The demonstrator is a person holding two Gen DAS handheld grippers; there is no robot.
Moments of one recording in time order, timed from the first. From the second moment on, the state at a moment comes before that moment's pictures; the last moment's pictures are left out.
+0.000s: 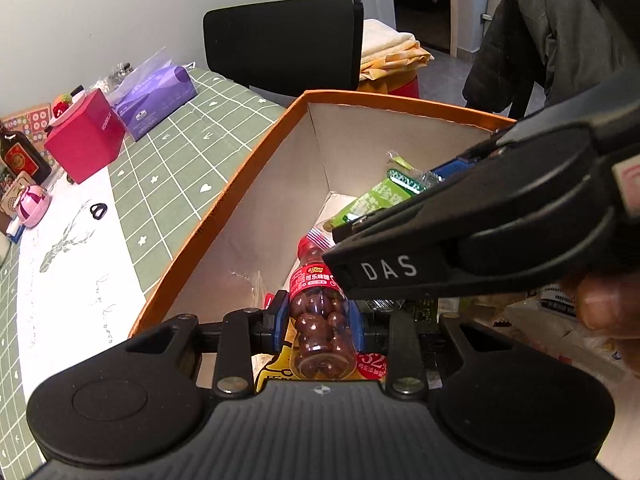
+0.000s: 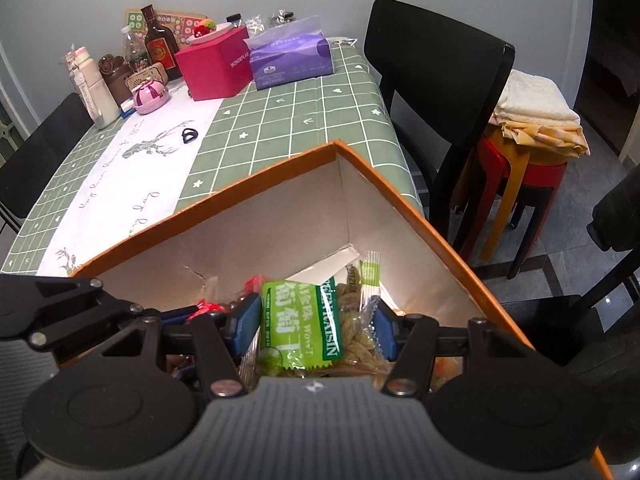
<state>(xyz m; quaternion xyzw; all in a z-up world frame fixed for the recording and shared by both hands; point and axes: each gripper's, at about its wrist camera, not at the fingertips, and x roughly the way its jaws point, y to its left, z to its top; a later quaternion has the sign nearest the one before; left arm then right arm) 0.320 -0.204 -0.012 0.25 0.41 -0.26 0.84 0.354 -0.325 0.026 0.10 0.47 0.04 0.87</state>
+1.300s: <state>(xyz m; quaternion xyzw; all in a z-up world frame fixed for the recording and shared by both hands) 0.262 -0.156 0.094 0.12 0.36 -0.24 0.90 0.253 -0.332 0.145 0.12 0.38 0.04 0.92</state>
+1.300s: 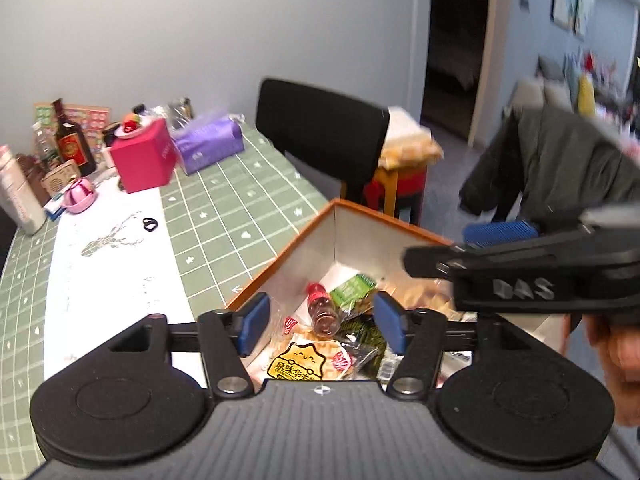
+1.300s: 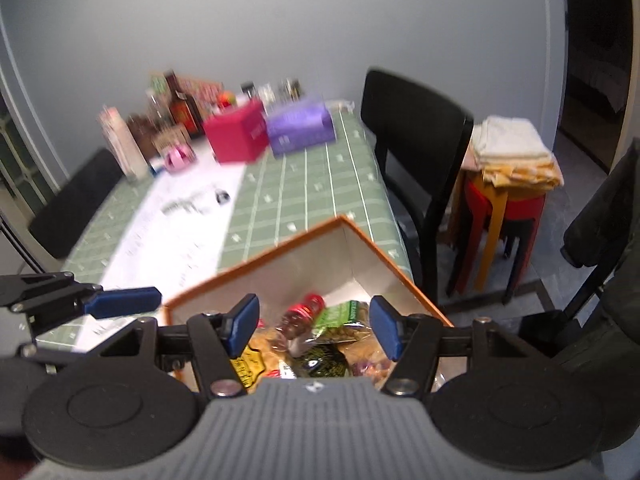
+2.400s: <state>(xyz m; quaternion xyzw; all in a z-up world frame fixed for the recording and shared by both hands) 0.111 -0.132 0.010 0.07 0.33 -0.16 0.93 0.036 -0.298 0.068 0.12 0.31 -0.06 0.94</state>
